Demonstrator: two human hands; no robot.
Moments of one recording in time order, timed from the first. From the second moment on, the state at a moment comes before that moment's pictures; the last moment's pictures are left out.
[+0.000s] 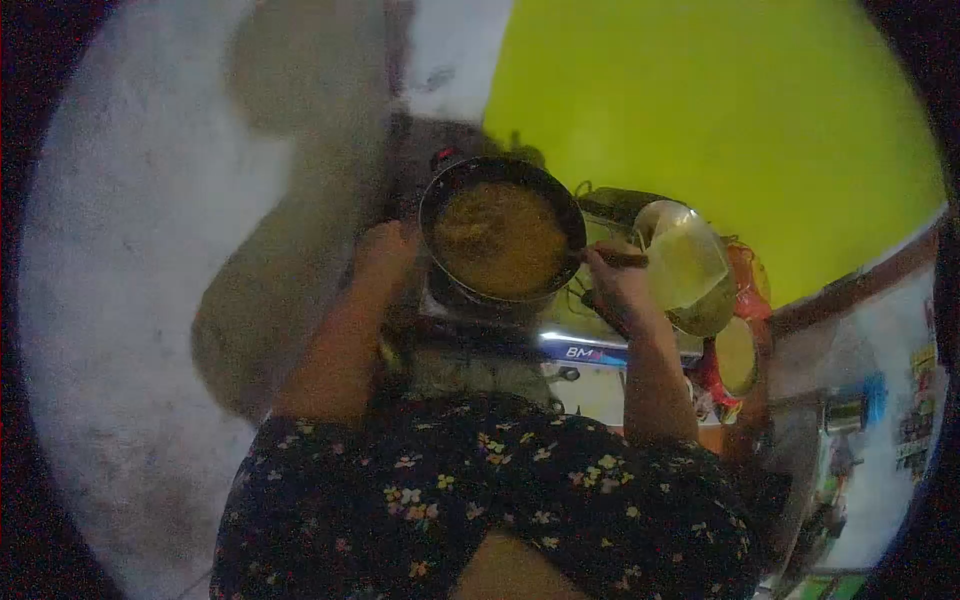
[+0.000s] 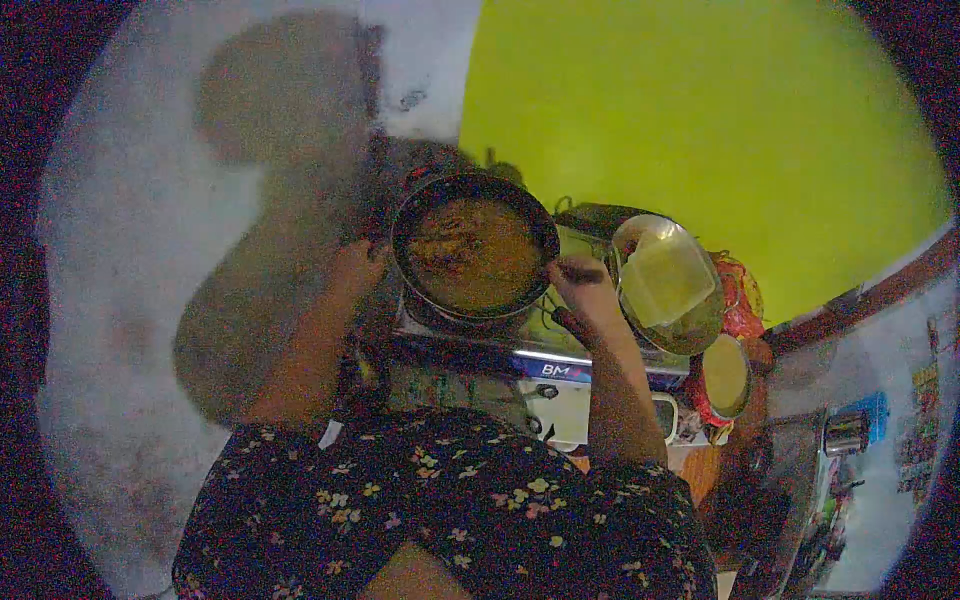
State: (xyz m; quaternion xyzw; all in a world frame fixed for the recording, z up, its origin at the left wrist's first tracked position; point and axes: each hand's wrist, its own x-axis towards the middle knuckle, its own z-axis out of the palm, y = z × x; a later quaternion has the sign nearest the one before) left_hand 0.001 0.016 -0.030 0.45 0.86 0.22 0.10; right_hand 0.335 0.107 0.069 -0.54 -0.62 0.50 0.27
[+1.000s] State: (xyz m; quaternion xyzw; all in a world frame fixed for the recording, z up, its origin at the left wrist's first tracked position) left_hand -0.002 0.024 -0.020 0.44 0.87 0.19 0.12; right_hand 0.290 0.139 0.007 -0.40 -0.40 0.70 0.44
